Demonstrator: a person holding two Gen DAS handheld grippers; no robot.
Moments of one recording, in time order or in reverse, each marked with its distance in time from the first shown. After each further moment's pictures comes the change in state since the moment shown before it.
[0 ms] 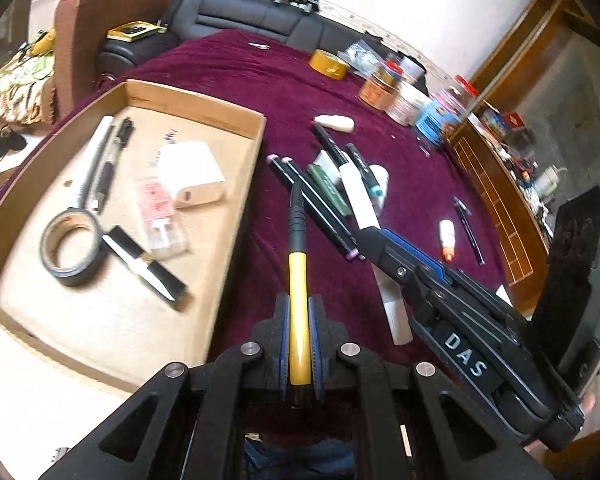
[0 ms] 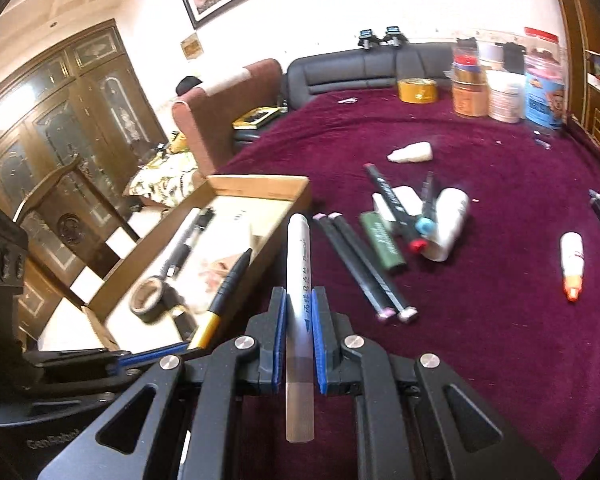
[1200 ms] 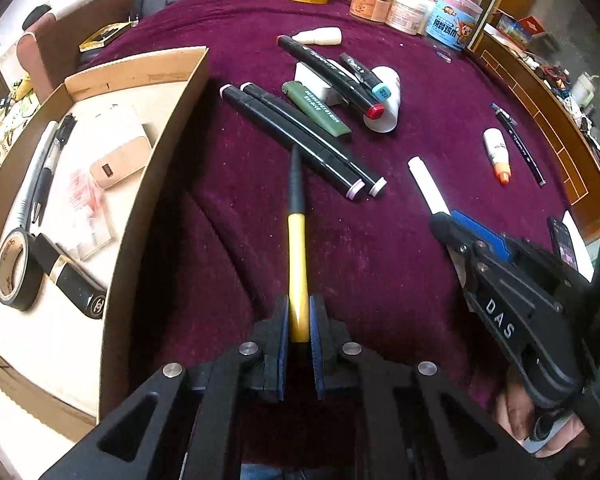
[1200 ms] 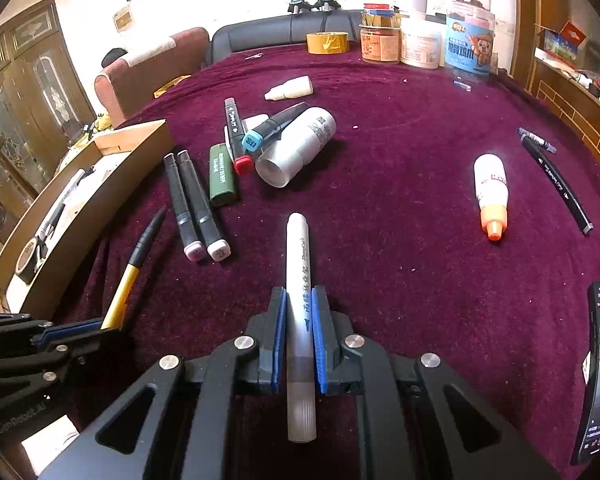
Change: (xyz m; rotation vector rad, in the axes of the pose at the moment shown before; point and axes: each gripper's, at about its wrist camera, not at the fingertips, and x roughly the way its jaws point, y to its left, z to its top) left arm 0.088 -0.051 -0.013 0.211 0.205 0.207; right arm 0.018 -0.100 -0.042 0.040 0.121 -0.292
